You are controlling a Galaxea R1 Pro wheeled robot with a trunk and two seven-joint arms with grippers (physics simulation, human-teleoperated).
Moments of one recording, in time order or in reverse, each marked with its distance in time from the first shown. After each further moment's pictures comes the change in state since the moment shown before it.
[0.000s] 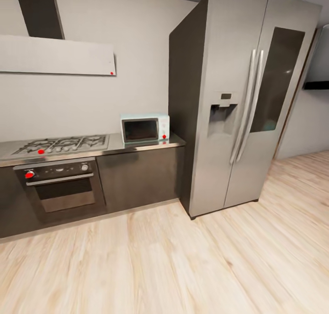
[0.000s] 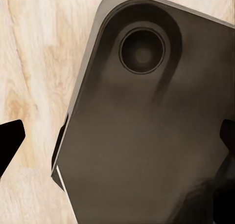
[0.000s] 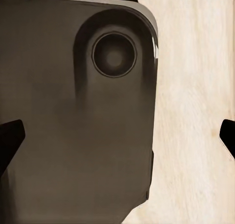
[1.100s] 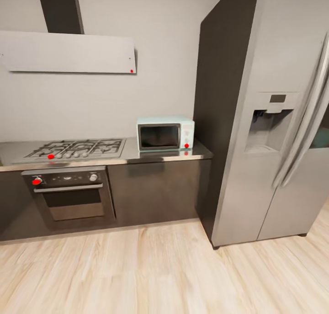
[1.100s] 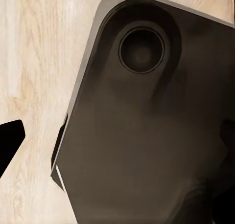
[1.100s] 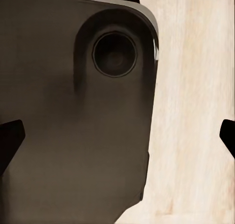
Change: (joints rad) left arm 0.000 -0.001 0.000 0.000 0.000 0.000 0.002; right arm 0.000 0.000 0.000 0.000 0.045 0.000 -0.003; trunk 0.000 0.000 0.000
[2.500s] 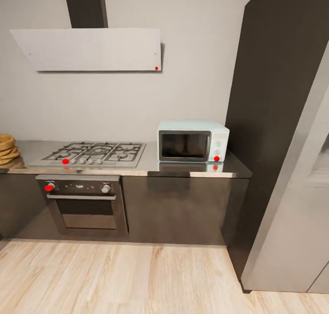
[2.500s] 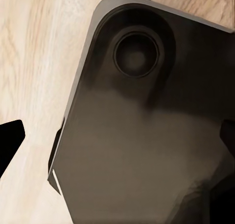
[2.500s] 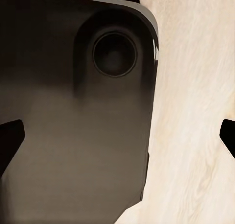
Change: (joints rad) left arm 0.000 -0.005 -0.001 -0.001 -0.005 -0.017 -0.002; right arm 0.000 0.000 0.000 0.000 -0.001 0.000 0.000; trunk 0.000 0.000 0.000
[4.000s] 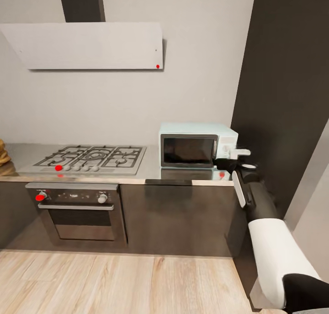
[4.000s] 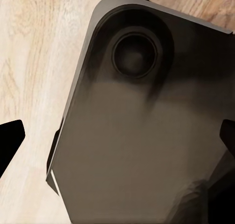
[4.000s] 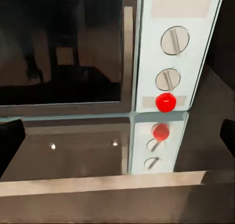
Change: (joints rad) left arm 0.000 -0.002 0.001 -0.001 0.001 -0.001 0.000; right arm -0.926 0.008 -0.098 -1.074 0.014 0.666 0.012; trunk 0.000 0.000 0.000
